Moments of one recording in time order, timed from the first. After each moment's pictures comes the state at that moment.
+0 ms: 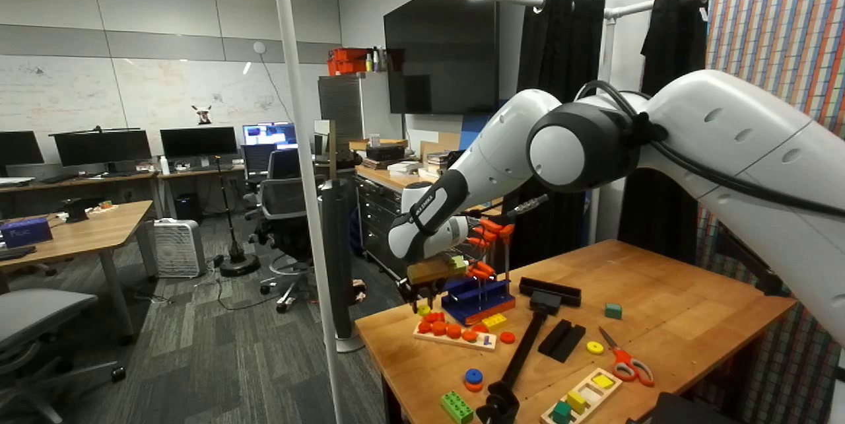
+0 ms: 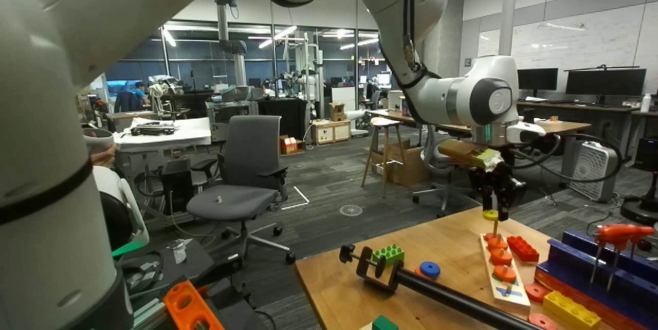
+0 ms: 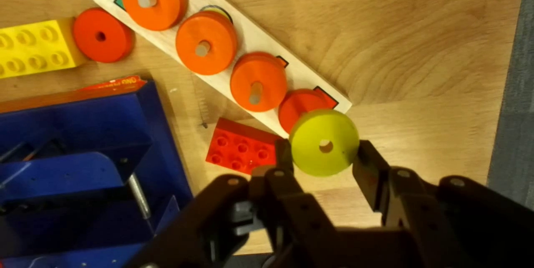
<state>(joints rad) -0.02 0.86 -0.15 -1.49 0.04 2.45 0.29</state>
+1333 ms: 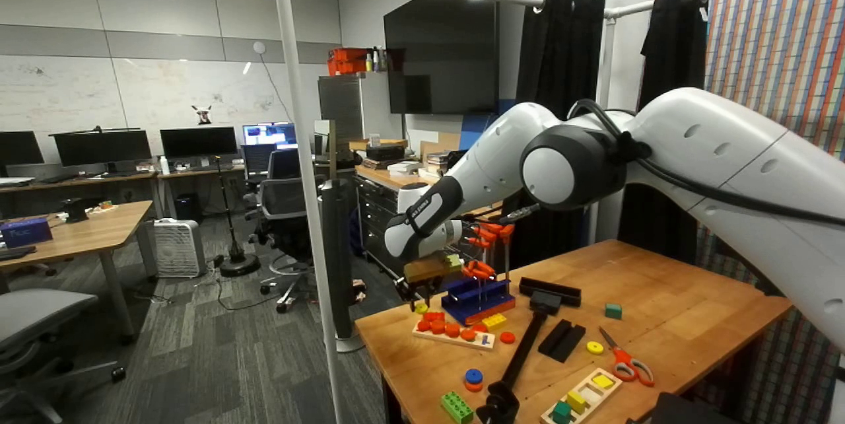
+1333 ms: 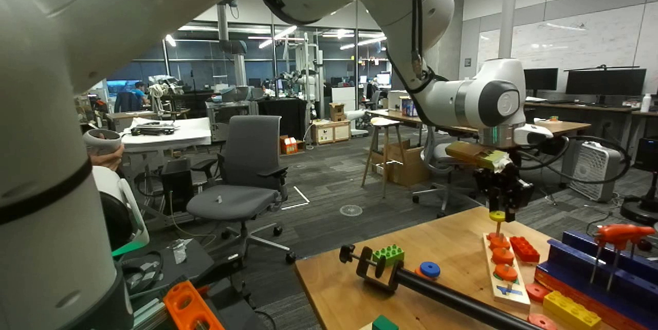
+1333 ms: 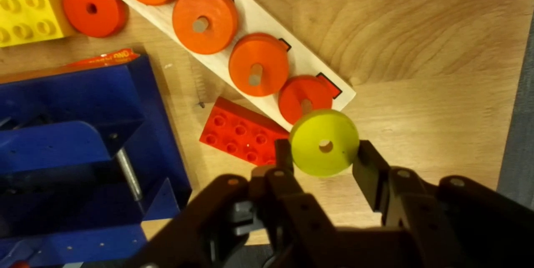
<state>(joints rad) -0.03 0.95 -0.15 -1.35 0.04 2.39 0.28</state>
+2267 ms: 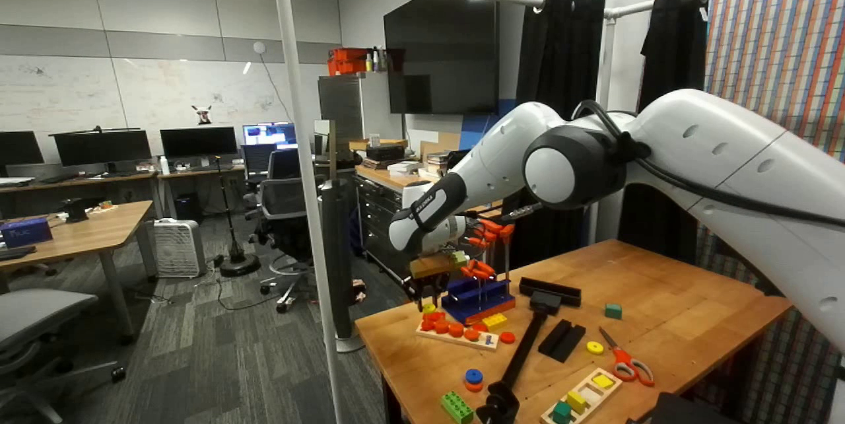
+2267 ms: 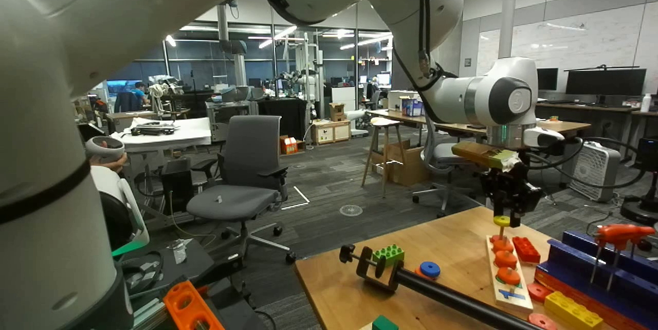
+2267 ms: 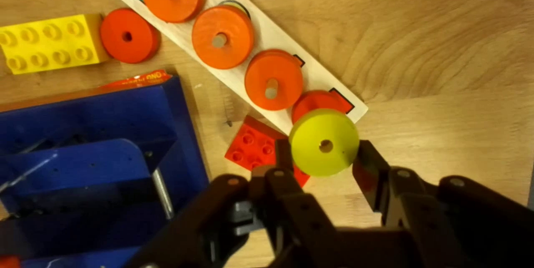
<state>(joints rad) -0.07 0.95 -0.14 -1.32 0.04 2.29 0.27</state>
